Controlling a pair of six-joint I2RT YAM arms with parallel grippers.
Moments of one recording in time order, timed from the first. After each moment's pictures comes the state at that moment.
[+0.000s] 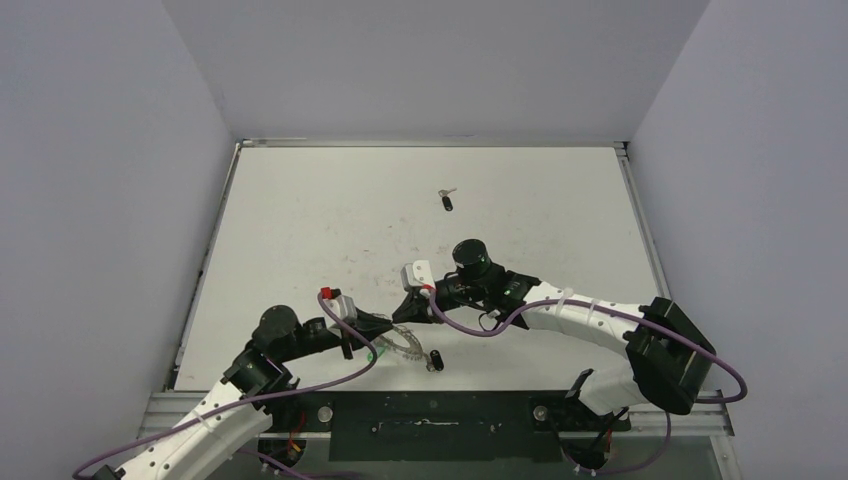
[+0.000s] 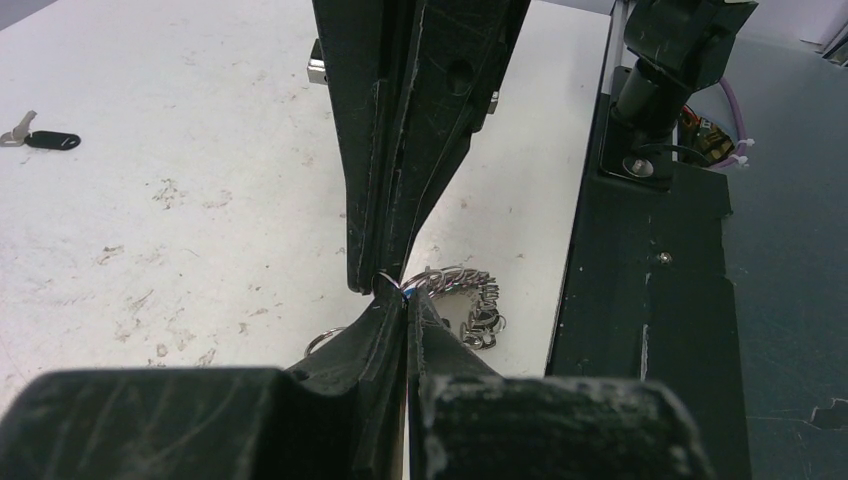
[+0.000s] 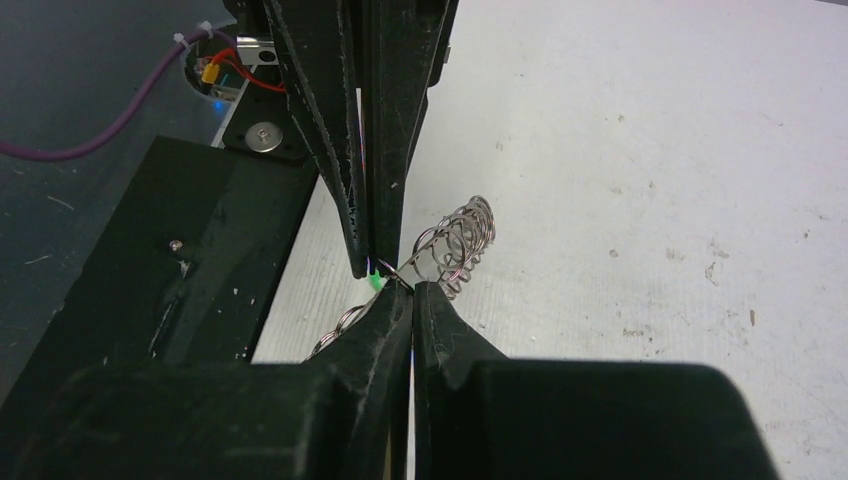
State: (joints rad) left arm -0.68 0.38 0.21 0.10 0.56 -0.06; right arm 0.90 1.40 0.79 0.22 -0.84 -0.37
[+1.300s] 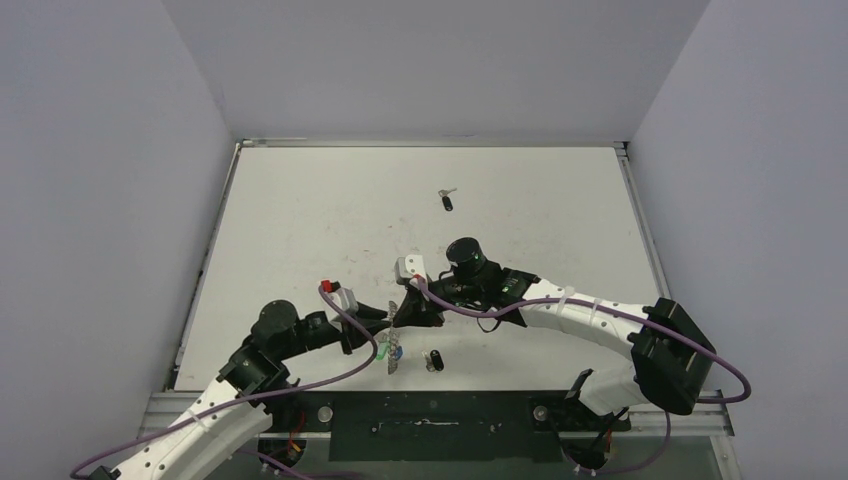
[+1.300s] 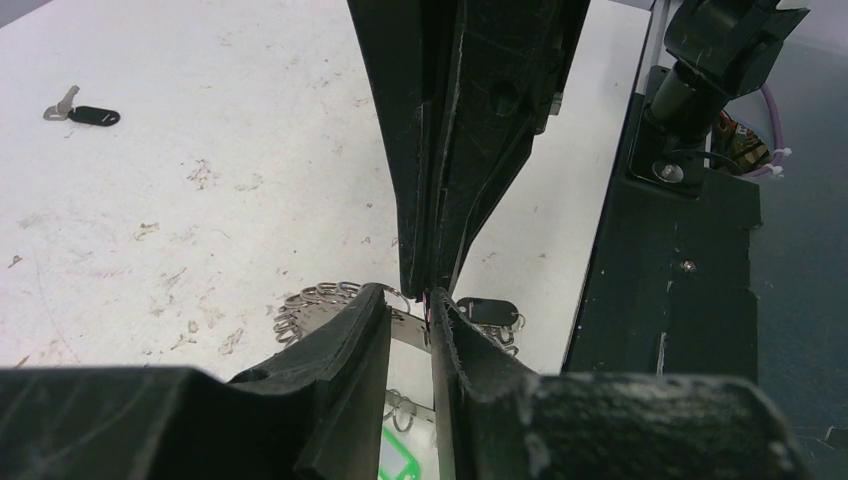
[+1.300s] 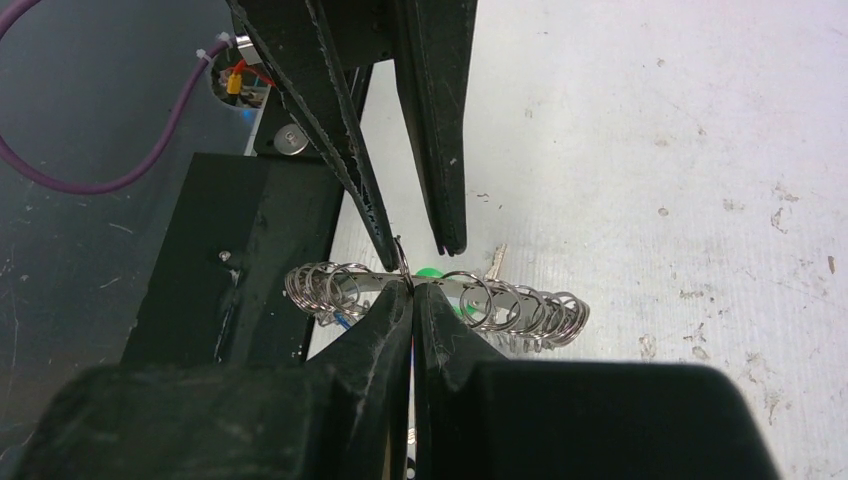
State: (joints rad) left arm -0.68 0.40 0.28 0.01 0.49 -0.04; right arm 0.92 1.40 0.85 0.07 -0.79 -0.25
